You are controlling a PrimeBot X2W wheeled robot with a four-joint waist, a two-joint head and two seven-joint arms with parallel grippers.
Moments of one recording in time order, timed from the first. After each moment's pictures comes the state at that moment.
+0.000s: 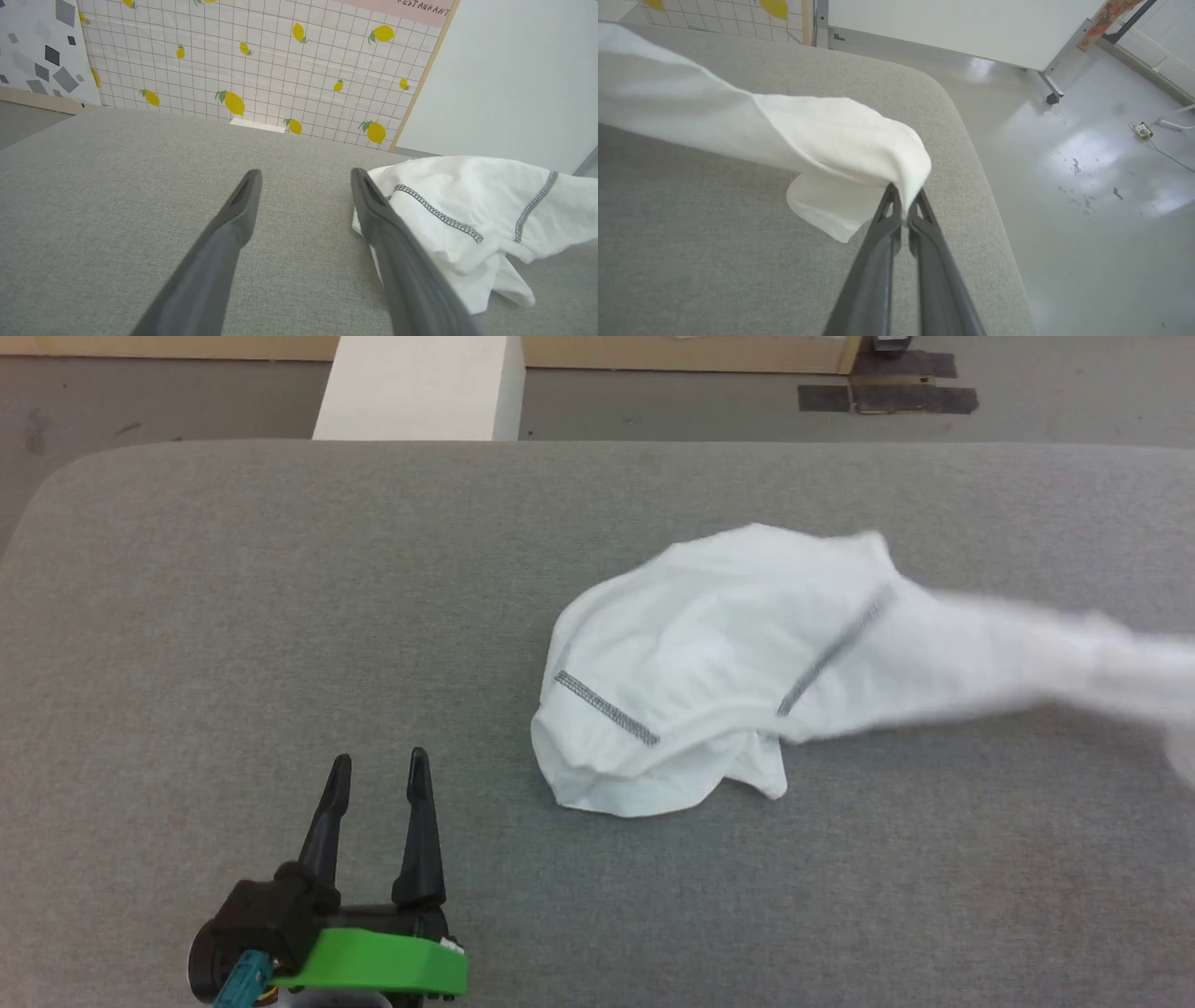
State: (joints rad) left arm 0.08 0.05 -0.13 -0.12 -0.26 0.04 -0.26; right arm 0.01 -0.39 -0.44 -0.03 0.12 0.13 0.32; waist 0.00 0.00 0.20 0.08
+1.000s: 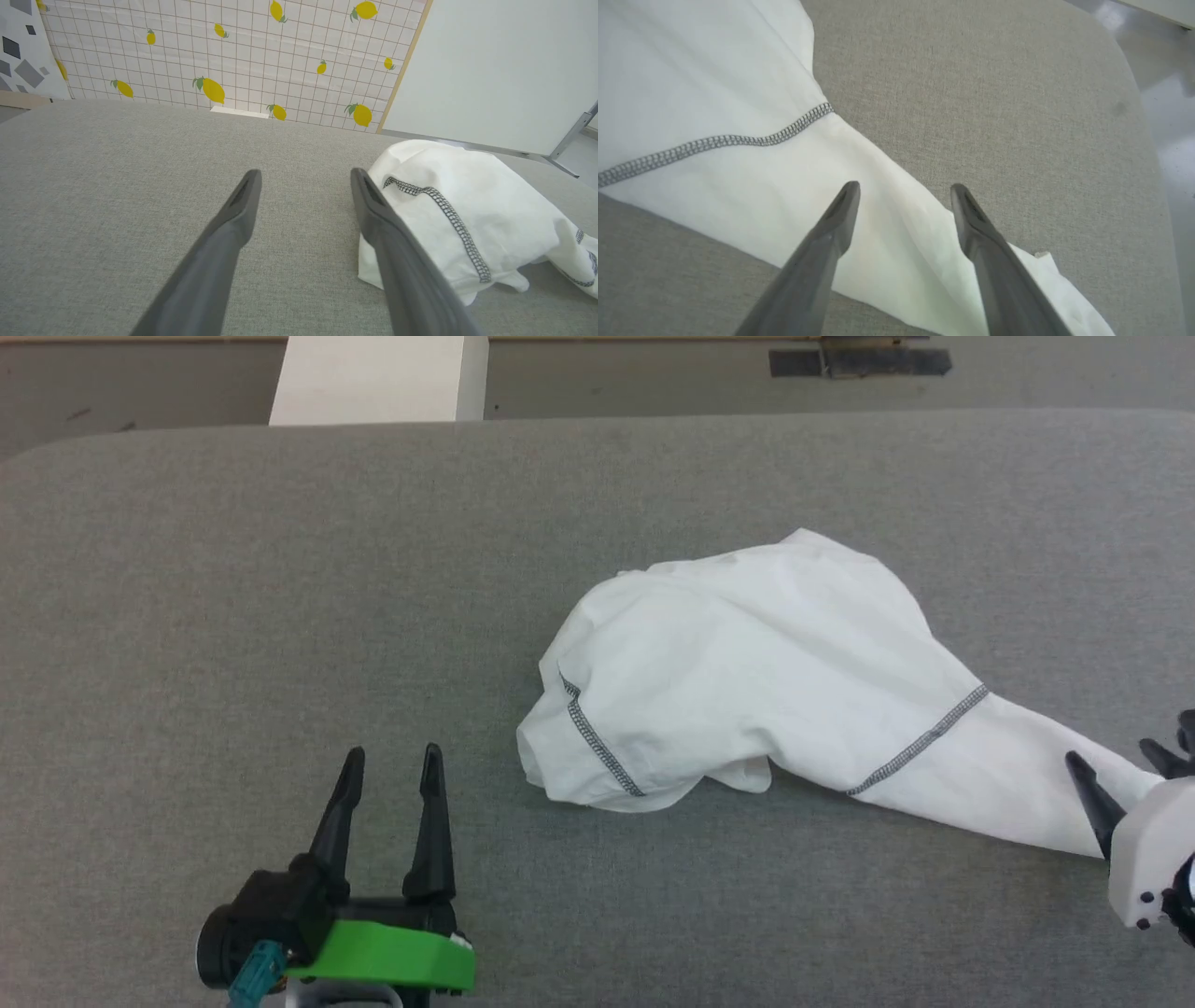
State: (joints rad) left arm 0.07 0.05 -0.14 -0.09 -0.23 0.02 -0.26; right arm -0.09 -0.43 -0.08 0.05 0.28 0.13 0.45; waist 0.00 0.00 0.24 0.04
